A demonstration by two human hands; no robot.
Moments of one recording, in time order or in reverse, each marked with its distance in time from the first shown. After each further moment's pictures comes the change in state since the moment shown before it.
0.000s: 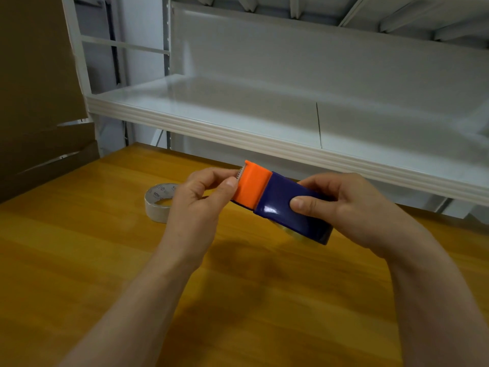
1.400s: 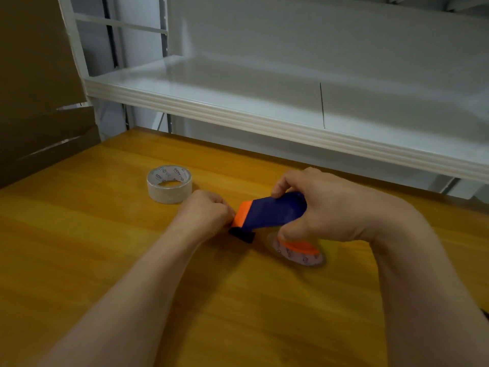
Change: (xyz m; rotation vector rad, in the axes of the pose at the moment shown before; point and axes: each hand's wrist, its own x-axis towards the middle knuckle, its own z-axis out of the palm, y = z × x) left_hand 0.011 -0.036 0.000 0.551 -0.131 -0.564; right_hand -0.004 -0.022 0.020 -0.467 -0.250 0.065
